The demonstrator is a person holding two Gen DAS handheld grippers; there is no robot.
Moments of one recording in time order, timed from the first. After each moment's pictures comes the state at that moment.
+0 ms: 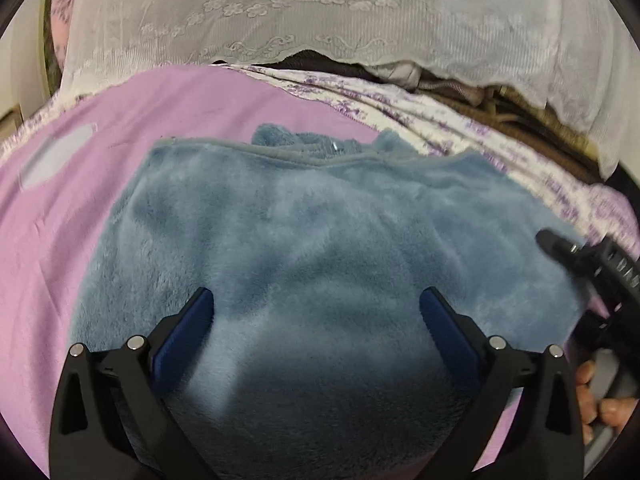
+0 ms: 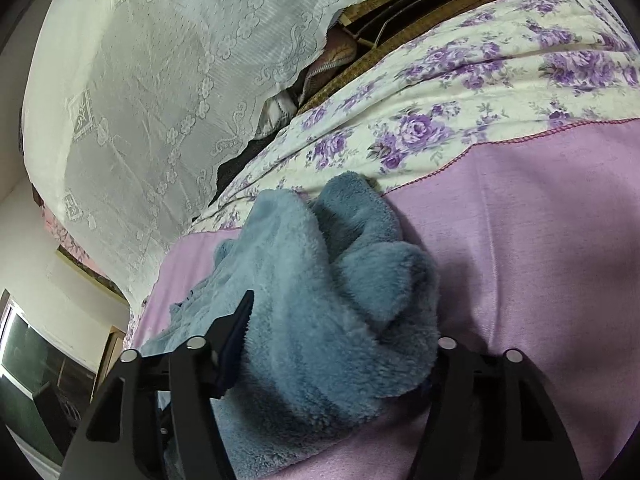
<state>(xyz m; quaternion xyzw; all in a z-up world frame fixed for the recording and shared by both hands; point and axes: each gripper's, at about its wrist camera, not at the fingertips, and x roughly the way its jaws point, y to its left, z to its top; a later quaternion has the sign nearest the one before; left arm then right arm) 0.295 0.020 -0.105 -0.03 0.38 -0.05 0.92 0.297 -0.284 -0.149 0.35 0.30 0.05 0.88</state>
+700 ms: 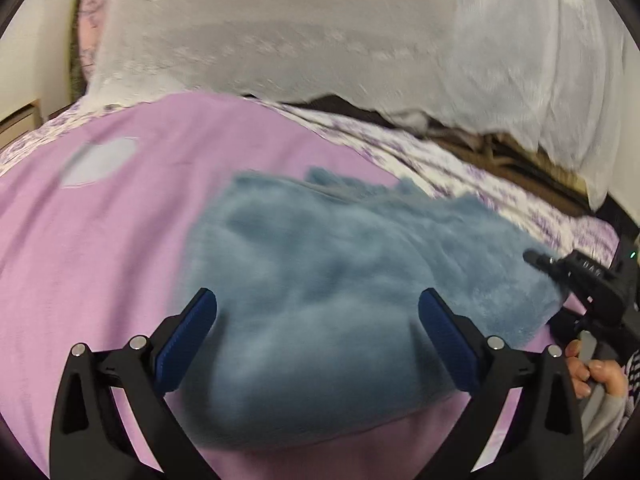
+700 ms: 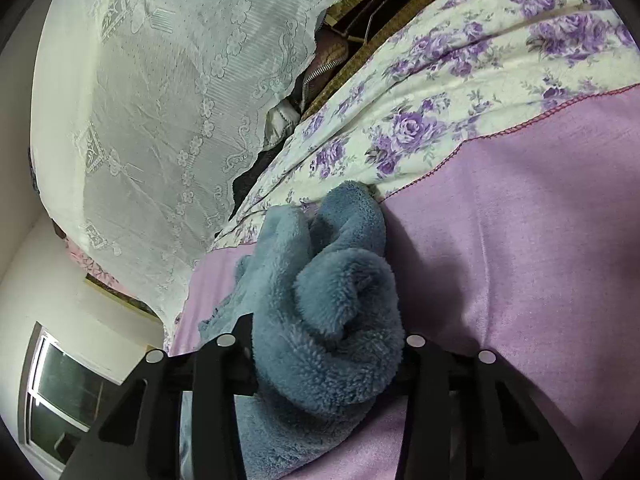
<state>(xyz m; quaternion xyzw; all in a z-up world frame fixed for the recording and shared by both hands) 0.242 0.081 -0.075 -0.07 0.31 -0.04 0.95 0.294 -0.308 -0.157 0.44 0.28 0.08 0.85</state>
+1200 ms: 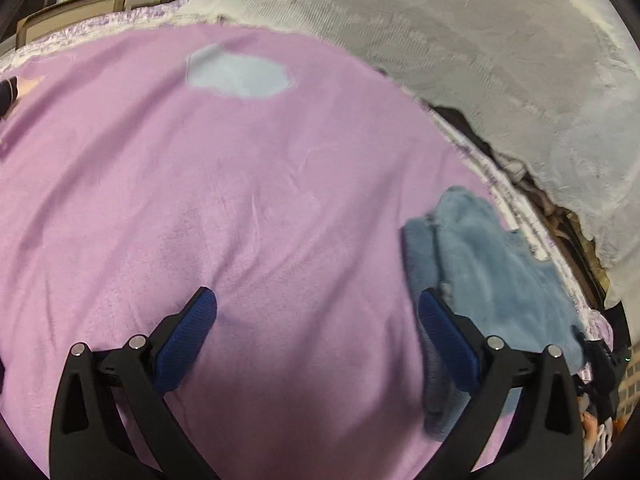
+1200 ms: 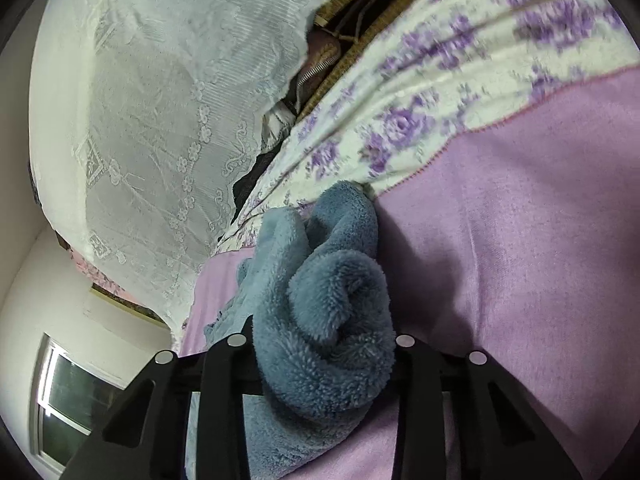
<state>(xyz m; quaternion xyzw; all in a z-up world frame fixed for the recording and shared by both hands) 0.247 0.236 -0.114 -0.22 0.38 0.05 0.89 0.285 -0.304 -0.151 0.43 0.27 0.07 0.86</state>
